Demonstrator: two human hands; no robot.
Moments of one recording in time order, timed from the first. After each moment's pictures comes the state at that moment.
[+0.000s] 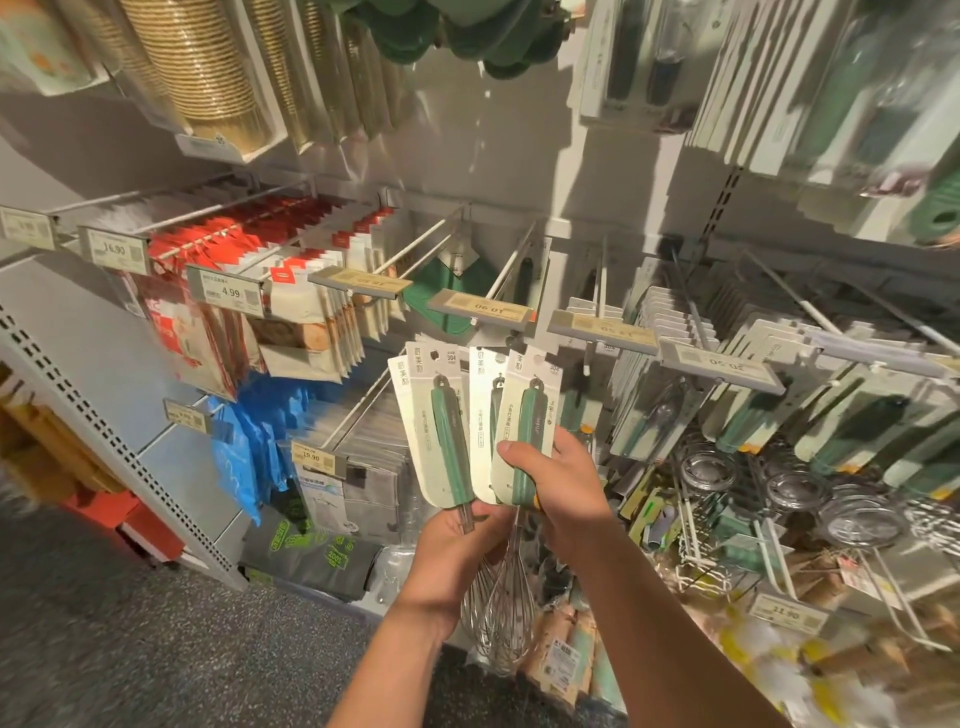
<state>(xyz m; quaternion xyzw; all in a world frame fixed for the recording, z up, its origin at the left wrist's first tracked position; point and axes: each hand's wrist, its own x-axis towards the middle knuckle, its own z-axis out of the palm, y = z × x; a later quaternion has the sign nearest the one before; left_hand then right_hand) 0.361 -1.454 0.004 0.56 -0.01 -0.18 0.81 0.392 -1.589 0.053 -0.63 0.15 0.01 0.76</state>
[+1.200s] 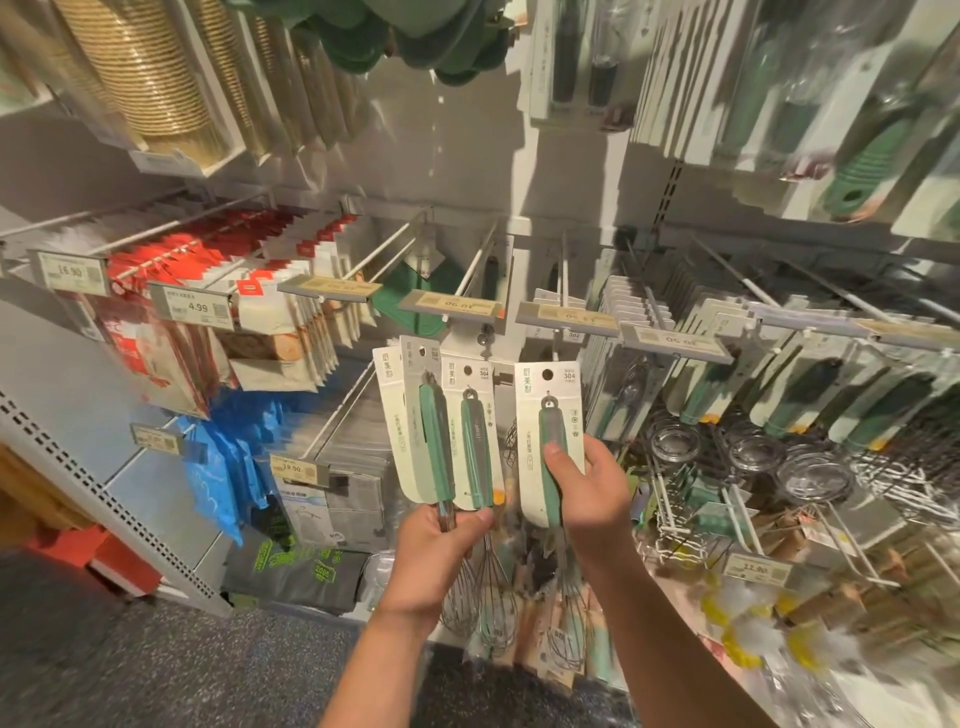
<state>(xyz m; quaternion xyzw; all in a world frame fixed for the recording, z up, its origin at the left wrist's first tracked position) 0.355 -1.445 0.006 0.65 -0.02 -0.15 0.74 0.347 -1.612 0.035 -0.67 0.12 -0.21 0.70</state>
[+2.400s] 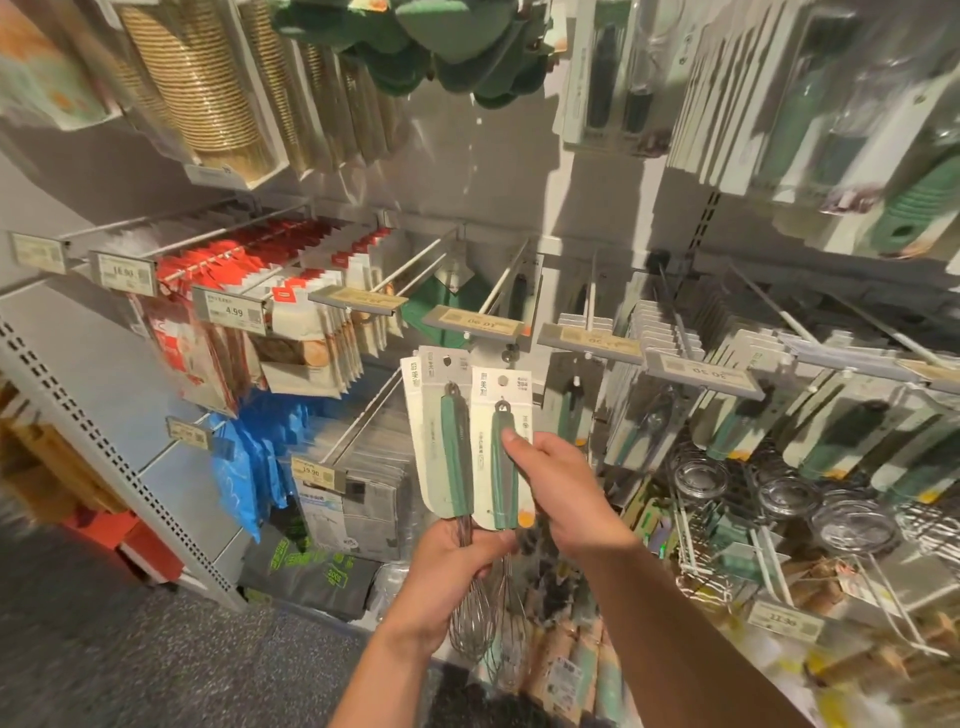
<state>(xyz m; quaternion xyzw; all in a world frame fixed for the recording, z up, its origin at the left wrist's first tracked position) 0.357 -1.449 0.012 0.66 -0.02 -0.18 0.73 0.403 -1.598 0.052 -0.71 0.13 0.02 0.69</state>
